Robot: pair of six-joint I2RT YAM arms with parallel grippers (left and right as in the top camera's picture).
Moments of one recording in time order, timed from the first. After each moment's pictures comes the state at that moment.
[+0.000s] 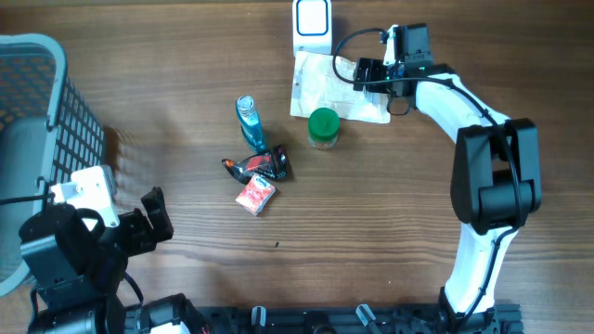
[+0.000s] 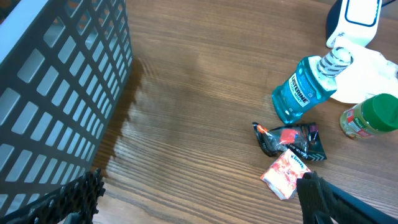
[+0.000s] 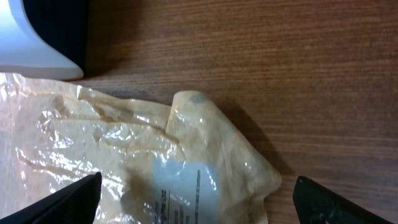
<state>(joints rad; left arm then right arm) 0.29 0.63 1.05 -1.15 0.09 -0.02 0.16 2.15 1.50 -0.27 -0.12 0.23</state>
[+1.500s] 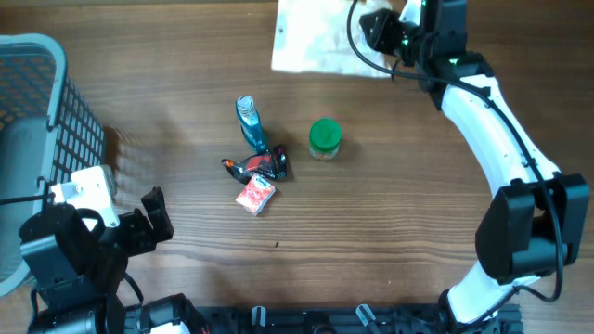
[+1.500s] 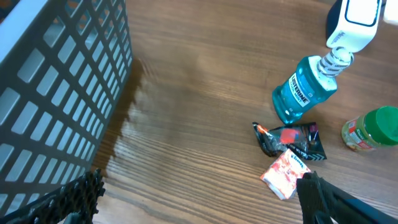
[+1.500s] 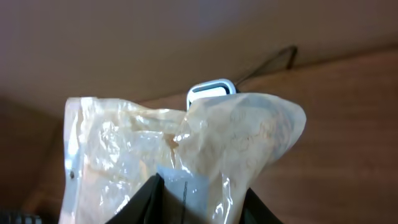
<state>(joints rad) 0.29 0.63 1.05 -1.15 0.09 -0.02 0.17 1.86 1.50 -0.14 -0.32 0.46</state>
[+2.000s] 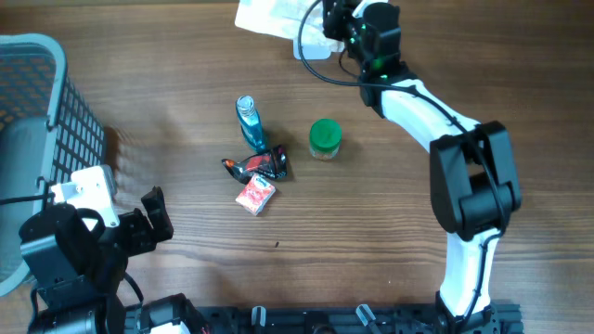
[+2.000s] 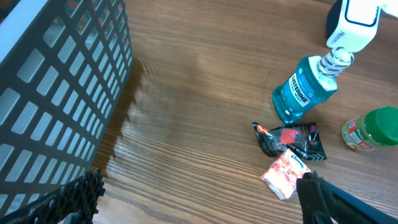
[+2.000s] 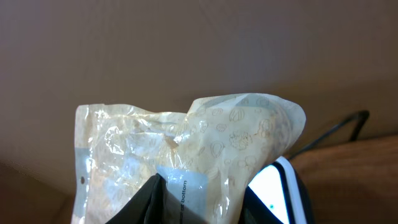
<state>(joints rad) 0.29 0.63 1.05 -1.15 0.09 -0.02 0.33 2.16 1.52 0.51 -0.04 0.63</state>
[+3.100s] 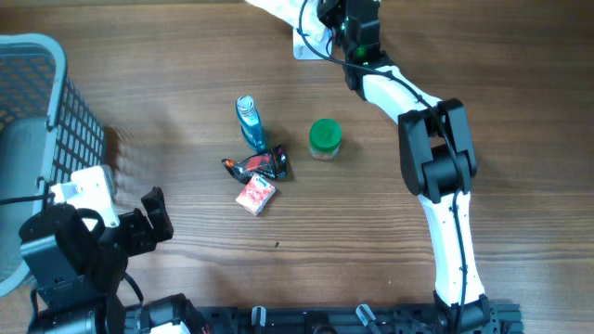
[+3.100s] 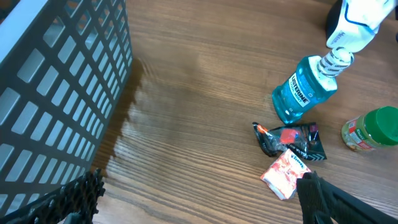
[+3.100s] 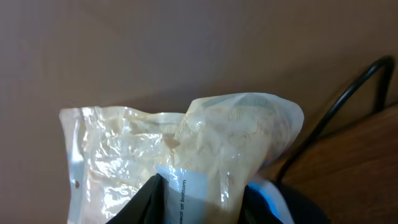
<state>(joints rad) 0.29 0.63 1.05 -1.15 0.09 -0.02 0.31 2.53 1.89 0.48 -0.03 0.90</state>
